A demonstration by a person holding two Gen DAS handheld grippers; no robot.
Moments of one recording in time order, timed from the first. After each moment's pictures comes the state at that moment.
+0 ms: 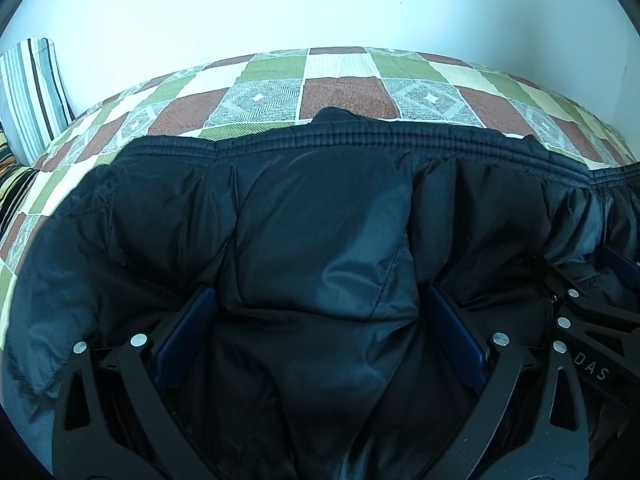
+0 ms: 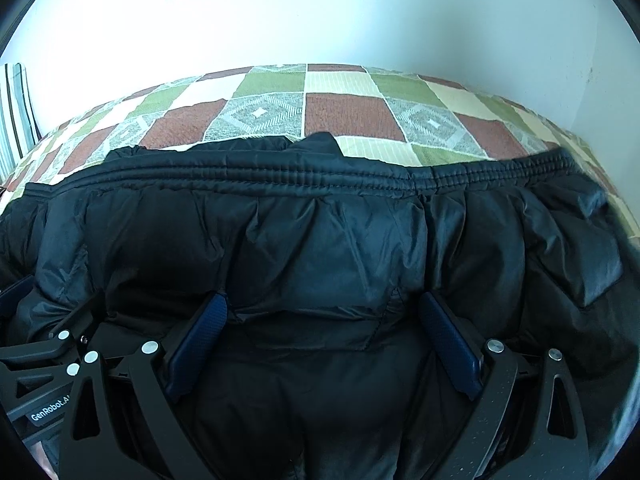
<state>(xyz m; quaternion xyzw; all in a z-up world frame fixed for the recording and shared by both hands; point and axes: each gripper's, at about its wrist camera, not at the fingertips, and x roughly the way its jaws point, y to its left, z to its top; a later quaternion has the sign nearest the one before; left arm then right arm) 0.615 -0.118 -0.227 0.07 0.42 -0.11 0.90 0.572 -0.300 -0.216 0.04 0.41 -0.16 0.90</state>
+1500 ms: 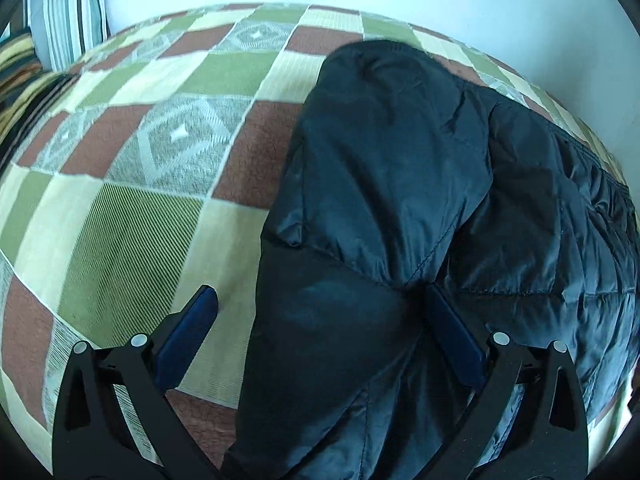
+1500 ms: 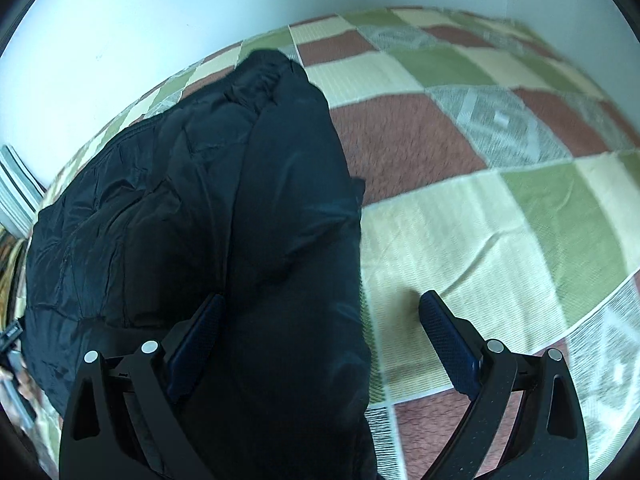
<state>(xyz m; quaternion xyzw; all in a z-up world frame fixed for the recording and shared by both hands) 0.589 0.068 -0.230 -0.01 0.50 -0.11 0.86 0.416 -0.454 -0.220 0.20 0.45 -0.15 0.86</state>
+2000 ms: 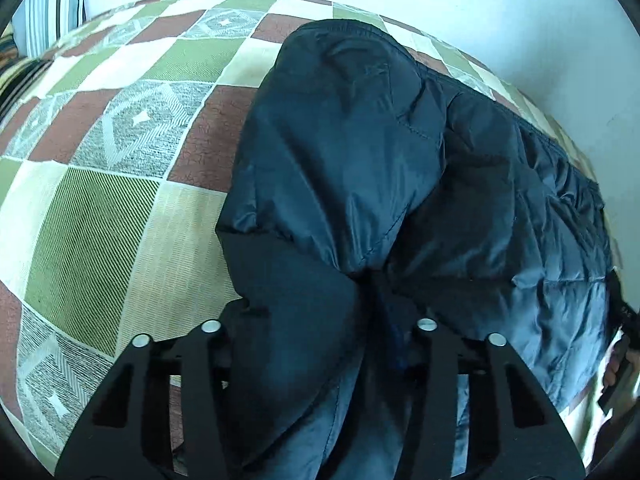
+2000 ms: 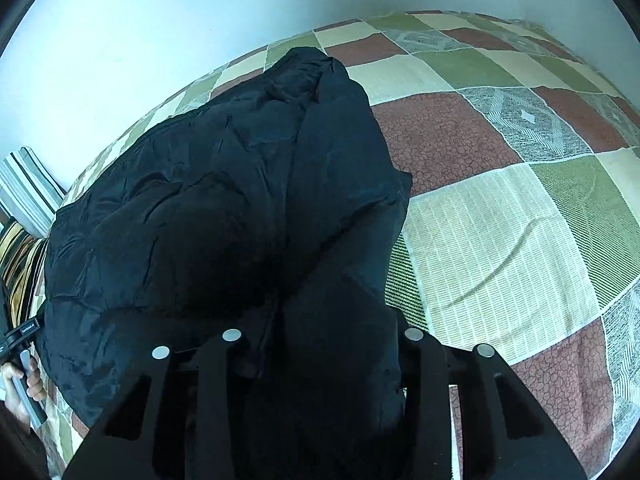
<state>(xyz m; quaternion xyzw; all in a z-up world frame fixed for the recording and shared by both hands) 0.580 0.062 -0.227 -0.04 0.51 -0.17 0.84 0.411 -0.430 -0.215 0.21 0.43 -0.12 0.87</state>
